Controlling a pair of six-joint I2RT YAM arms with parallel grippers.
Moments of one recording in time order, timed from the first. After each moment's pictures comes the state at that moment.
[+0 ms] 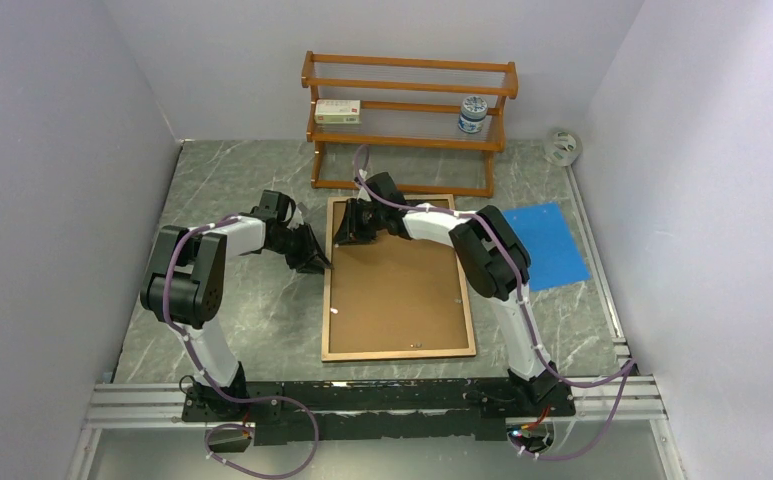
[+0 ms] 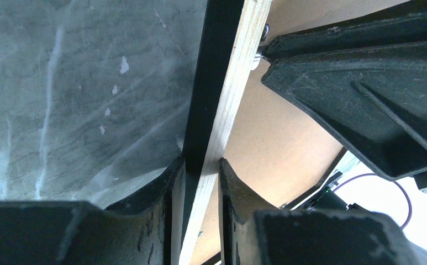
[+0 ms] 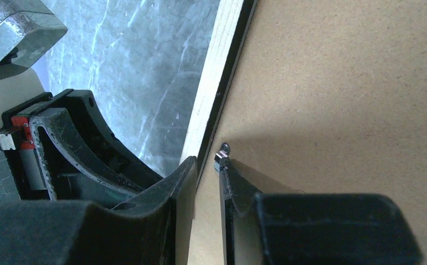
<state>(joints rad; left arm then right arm) -0.21 1.80 0.99 -0.34 0.53 -0.60 0.65 2.25 1.54 -0.01 -0.46 0.68</state>
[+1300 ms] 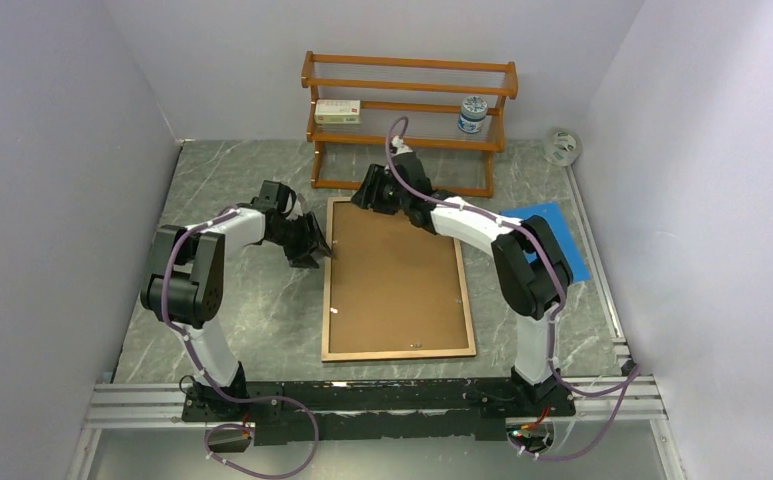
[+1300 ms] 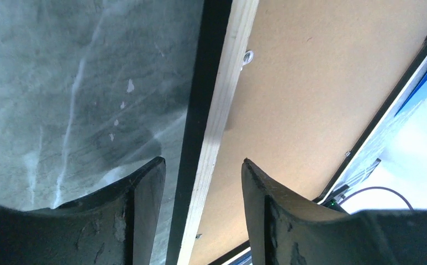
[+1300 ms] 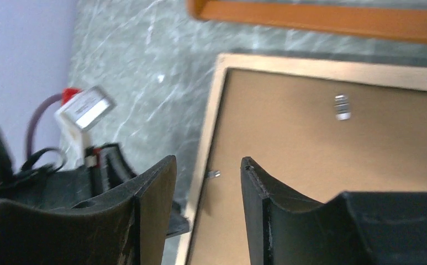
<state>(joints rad) -0.21 1.80 1.06 -0.41 0.47 -0.59 0.61 1.97 1.40 0.06 -0.15 0.70</state>
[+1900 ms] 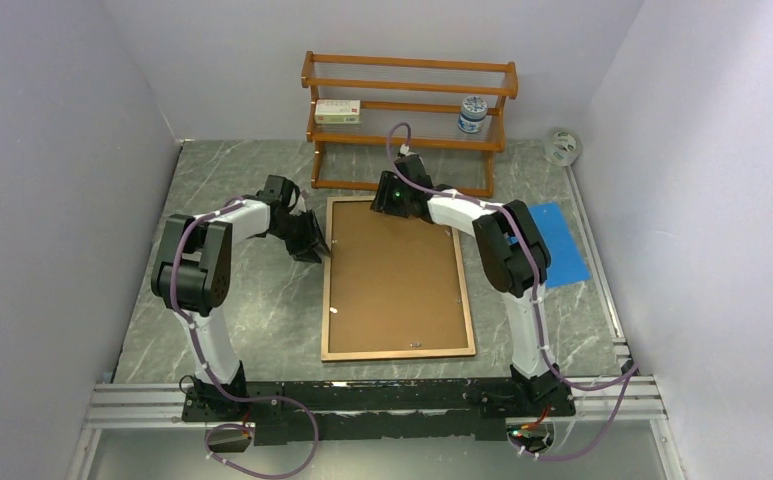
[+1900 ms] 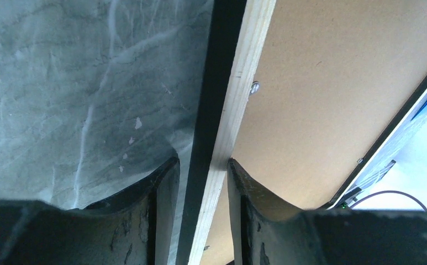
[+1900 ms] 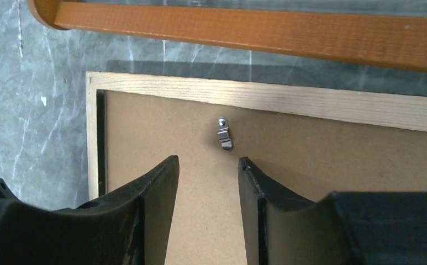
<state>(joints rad) -0.21 1.89 1.17 -0.46 0.45 -0.53 0.51 2.17 1.53 -0.06 -0.08 0.62</state>
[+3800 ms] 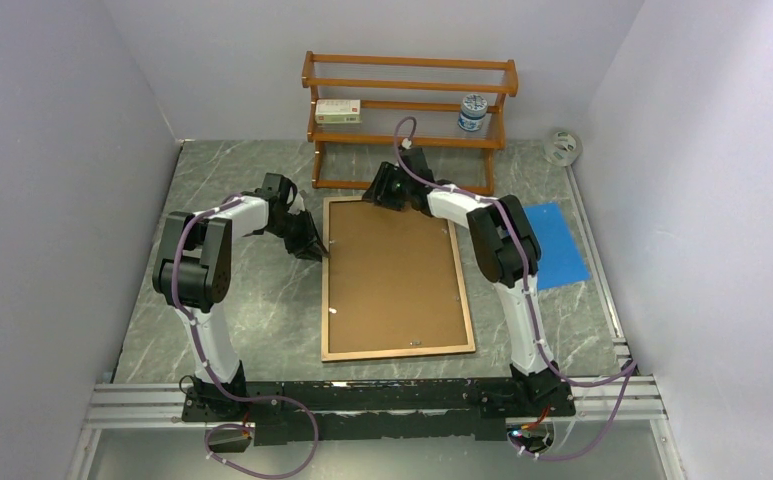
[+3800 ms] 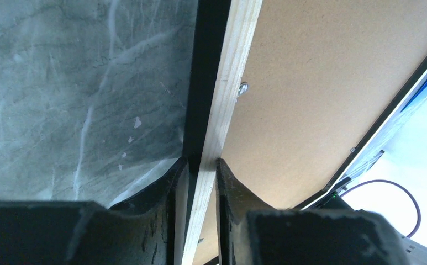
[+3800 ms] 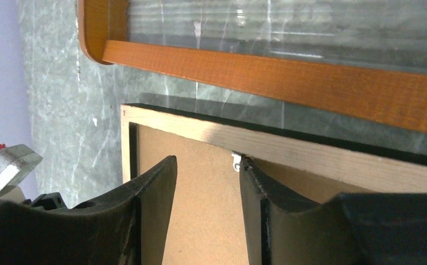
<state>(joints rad) -0.19 1.93 1.21 -0.52 0.50 -0.52 0.47 2.31 1.66 0.02 -0.26 0.74</state>
